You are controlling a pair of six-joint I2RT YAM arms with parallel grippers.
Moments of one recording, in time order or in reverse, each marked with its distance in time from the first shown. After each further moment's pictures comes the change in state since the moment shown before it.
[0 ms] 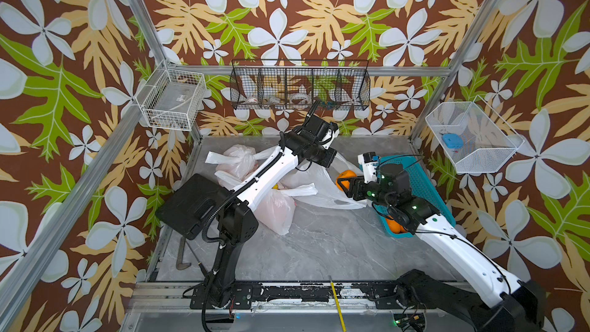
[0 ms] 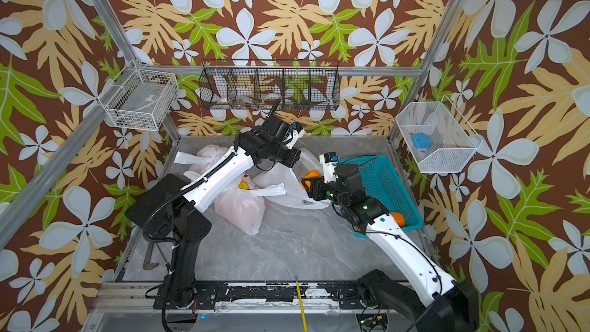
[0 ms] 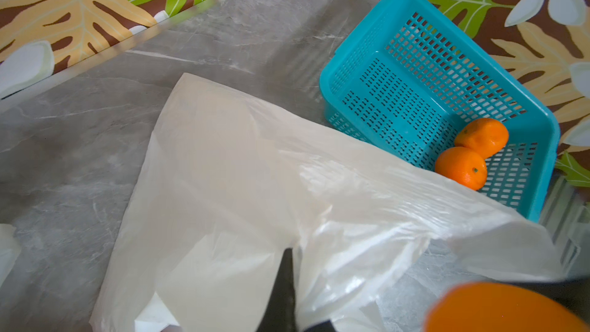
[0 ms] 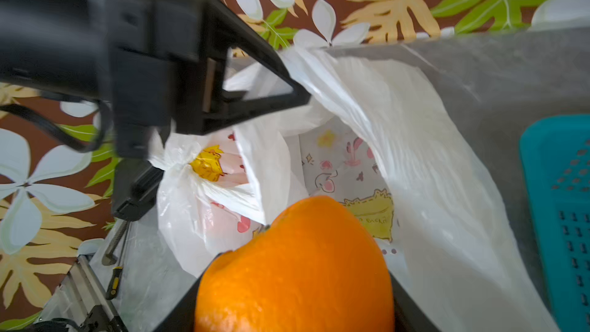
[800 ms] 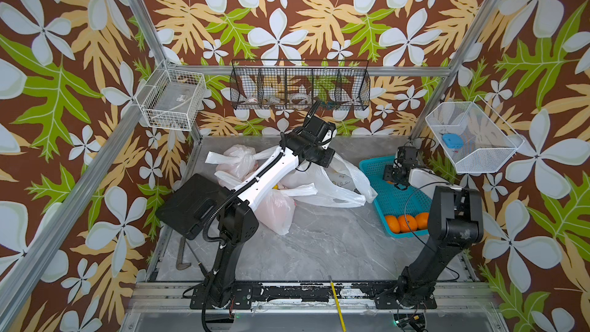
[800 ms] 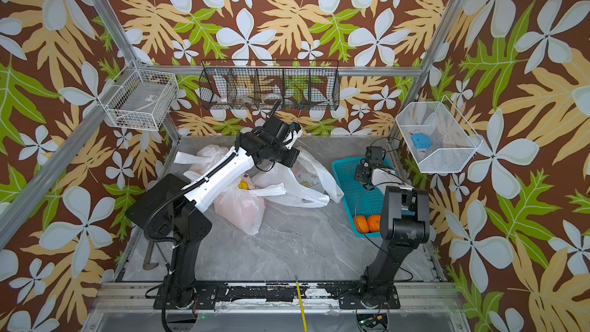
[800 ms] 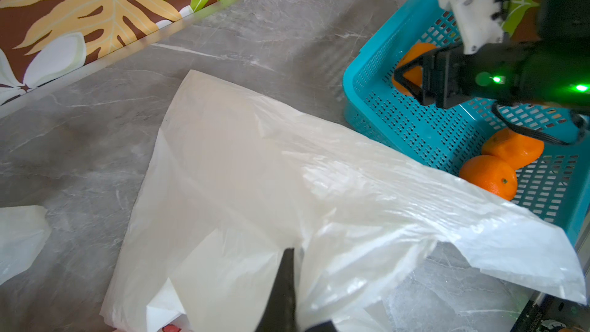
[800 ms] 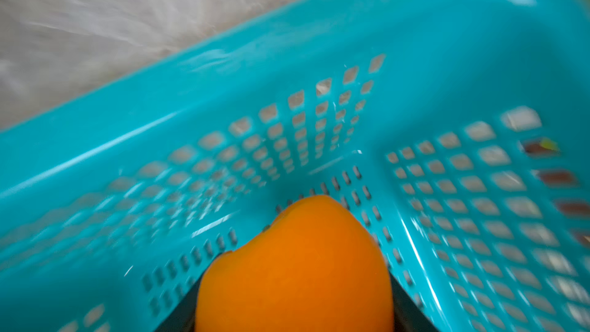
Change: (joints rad) left arm -0.001 0.010 -0.008 -0.002 -0.078 -0.018; right arm -0.565 0.629 0.260 -0.053 0.266 -0.249
